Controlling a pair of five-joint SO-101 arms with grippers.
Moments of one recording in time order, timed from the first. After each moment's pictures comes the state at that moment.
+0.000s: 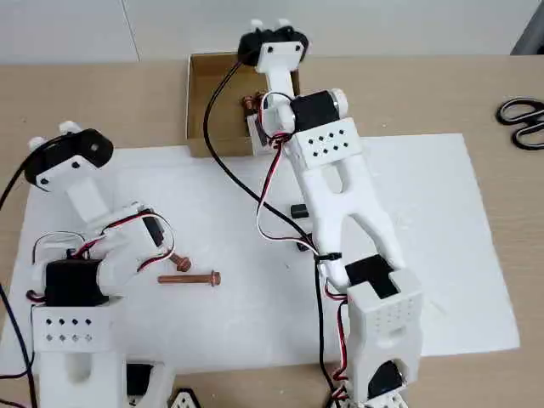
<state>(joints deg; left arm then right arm) -3.9 -49.1 33.6 83.3 30.7 -24.1 25.3 -41.1 87.5 -10.0</state>
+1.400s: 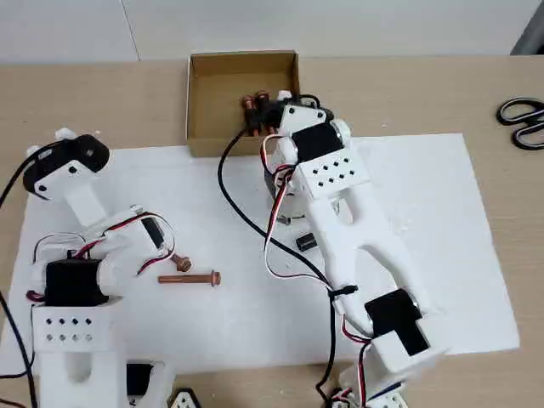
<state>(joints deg) -3.9 -49.1 33.6 85.9 34.5 -26.3 7.2 -11.0 98.2 -23.2</state>
